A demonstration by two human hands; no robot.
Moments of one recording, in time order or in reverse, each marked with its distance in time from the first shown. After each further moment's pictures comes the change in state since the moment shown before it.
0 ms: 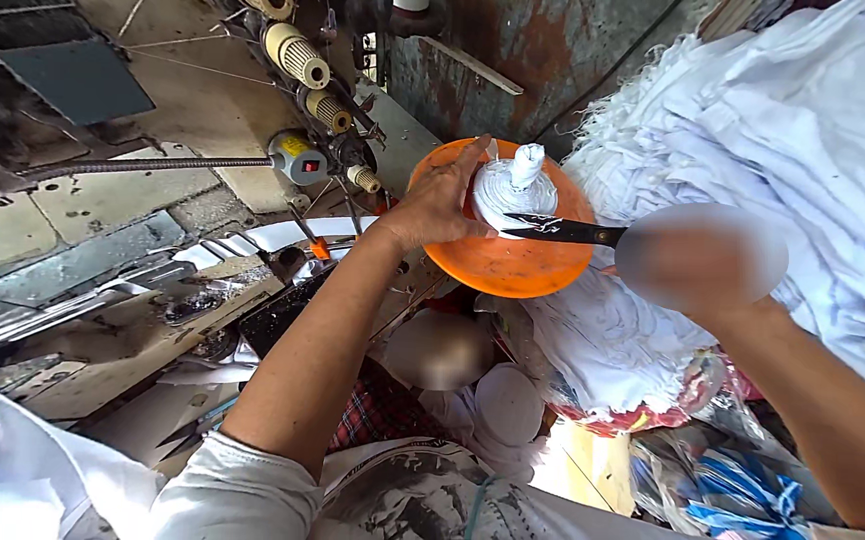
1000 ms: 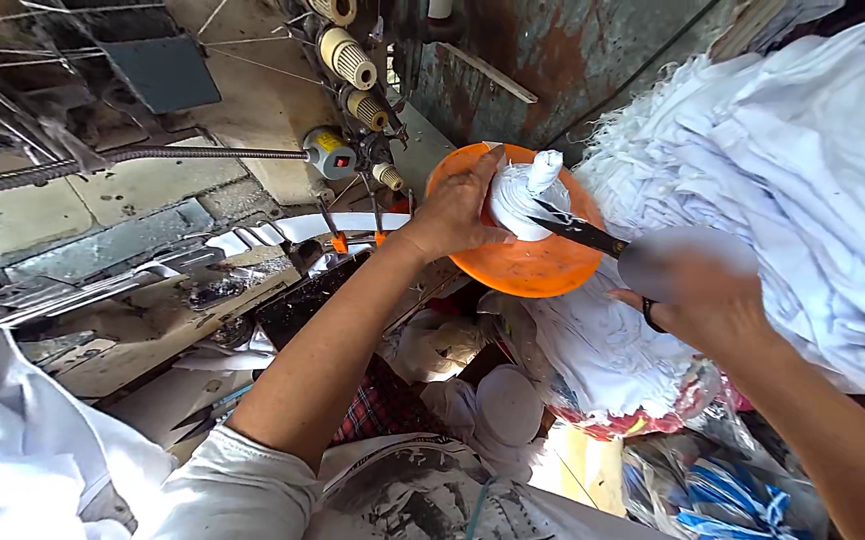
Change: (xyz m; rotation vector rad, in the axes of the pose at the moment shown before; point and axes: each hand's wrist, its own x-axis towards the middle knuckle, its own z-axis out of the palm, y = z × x) left_hand -0.012 0.000 0.009 0.000 0.110 0.039; right_hand -0.010 -0.020 -0.018 0.217 -0.157 0.193
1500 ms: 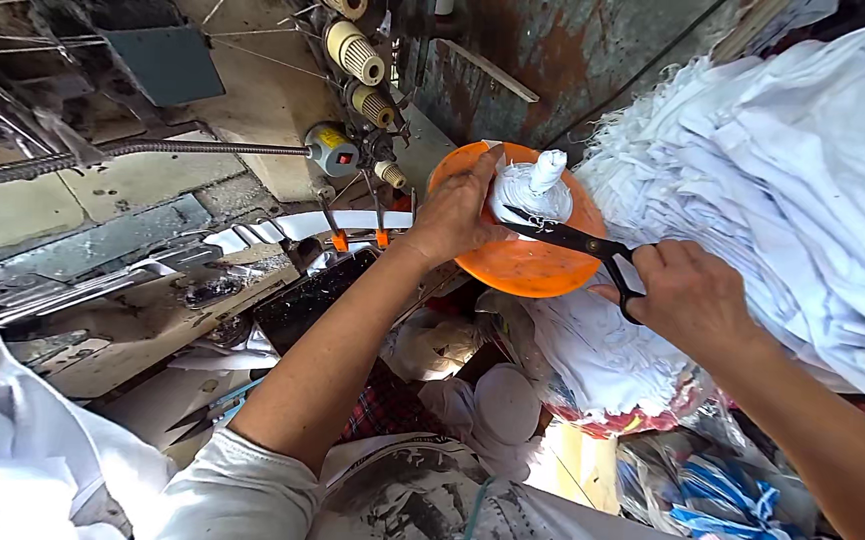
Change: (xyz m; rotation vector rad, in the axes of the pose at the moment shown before) left_hand -0.004 -0.002 0.007 0.022 0.076 -0.030; right_hand 0.018 -0.029 -0.002 -0.182 0.014 -0.066
